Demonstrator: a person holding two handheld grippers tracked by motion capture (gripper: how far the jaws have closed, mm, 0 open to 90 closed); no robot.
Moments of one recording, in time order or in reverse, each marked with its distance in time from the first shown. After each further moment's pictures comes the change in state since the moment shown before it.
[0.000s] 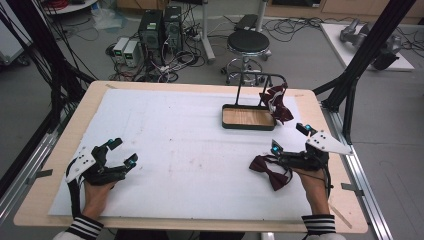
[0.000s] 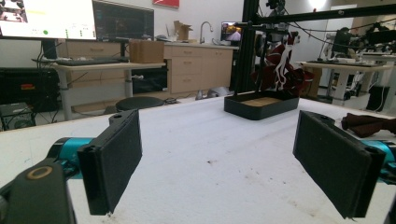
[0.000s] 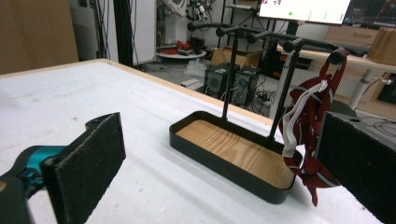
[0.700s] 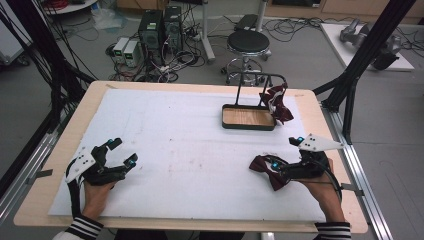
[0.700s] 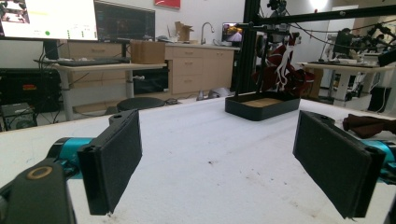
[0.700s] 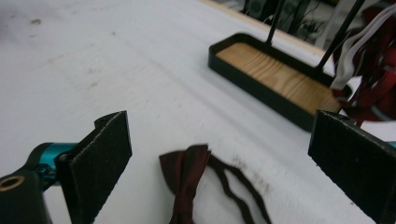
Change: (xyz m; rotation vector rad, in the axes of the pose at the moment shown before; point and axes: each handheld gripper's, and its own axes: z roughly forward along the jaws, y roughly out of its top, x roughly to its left) left arm 0.000 0.000 -0.001 -0.002 0.006 0.000; right arm 0.004 0.000 -0.008 0.331 0.153 -0.047
